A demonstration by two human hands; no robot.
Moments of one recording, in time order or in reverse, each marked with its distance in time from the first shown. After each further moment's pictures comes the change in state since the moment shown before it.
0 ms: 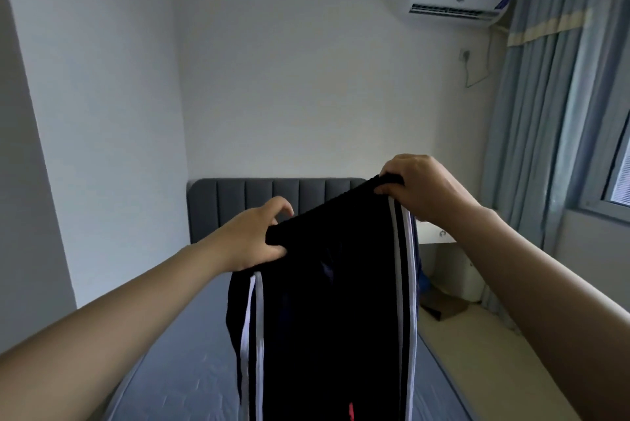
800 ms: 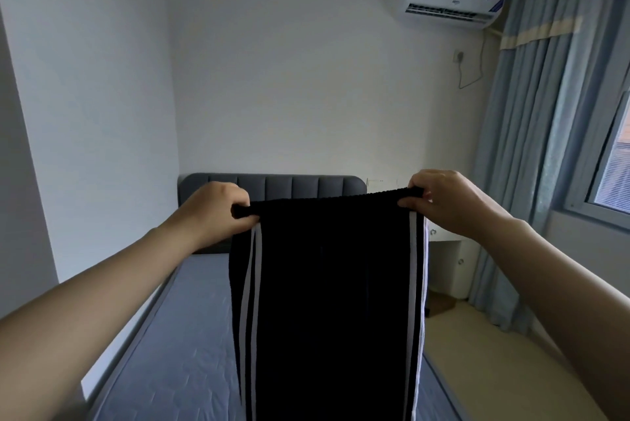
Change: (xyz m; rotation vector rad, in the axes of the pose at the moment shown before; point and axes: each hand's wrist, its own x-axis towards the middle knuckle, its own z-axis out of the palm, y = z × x) left_hand 0.000 -0.033 -0.025 0.249 0.324 0.041; right_hand -0.030 0.038 -0.010 -0.079 -0.090 0.043
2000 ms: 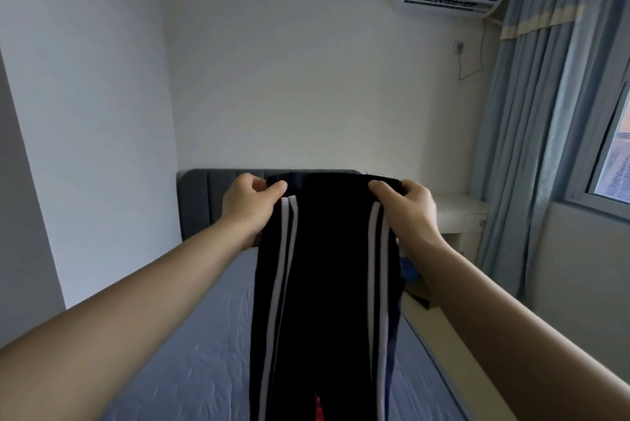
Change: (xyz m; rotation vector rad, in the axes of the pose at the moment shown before) left_hand 0.020 0.069 0.026 -0.650 0.209 -0.703; right_hand -0.001 -0.075 0.050 0.835 0.338 0.774
